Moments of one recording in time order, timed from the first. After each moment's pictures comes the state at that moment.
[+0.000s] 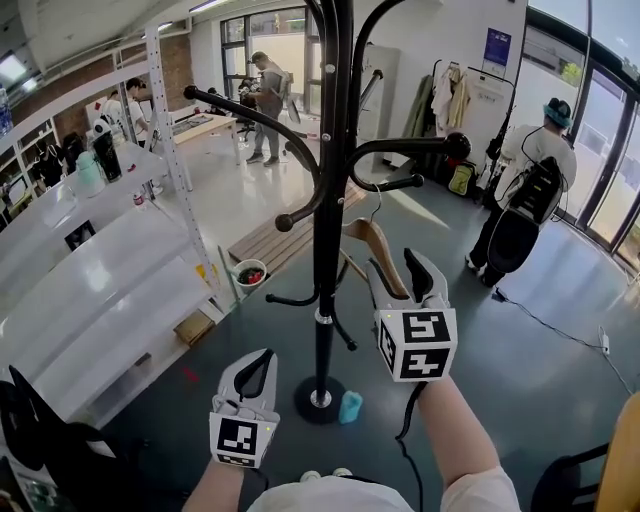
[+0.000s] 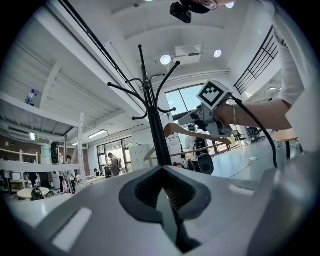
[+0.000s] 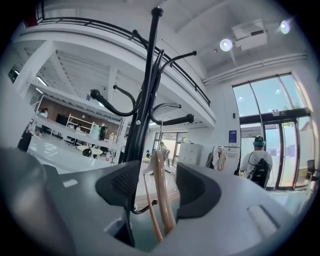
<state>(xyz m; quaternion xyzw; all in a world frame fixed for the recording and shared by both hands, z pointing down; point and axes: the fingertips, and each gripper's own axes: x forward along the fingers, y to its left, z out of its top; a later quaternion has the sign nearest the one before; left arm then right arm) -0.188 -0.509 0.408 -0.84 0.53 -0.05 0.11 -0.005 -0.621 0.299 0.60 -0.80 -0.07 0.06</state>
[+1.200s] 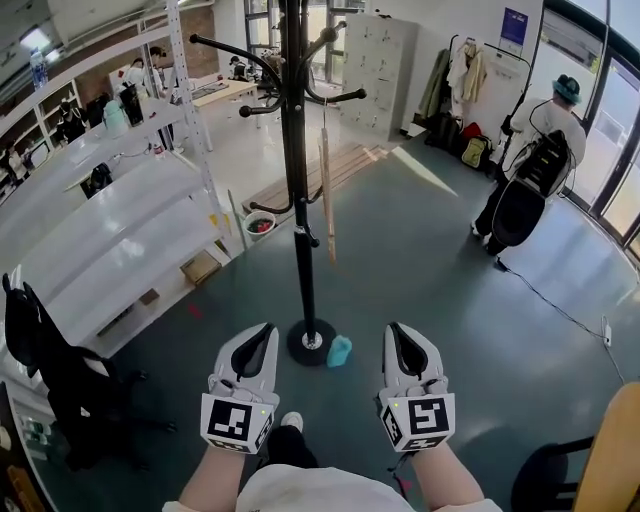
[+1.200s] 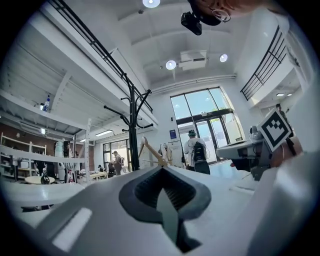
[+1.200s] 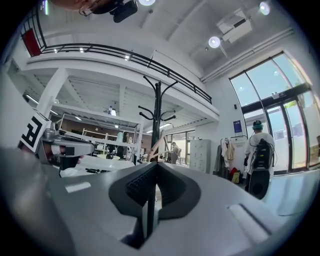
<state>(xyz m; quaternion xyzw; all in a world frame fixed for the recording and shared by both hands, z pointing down) -0.081 -0.322 0.396 -0.83 0.56 -0.01 0.09 0.100 -0.344 0.410 0.54 -0.84 -0.04 0.01</state>
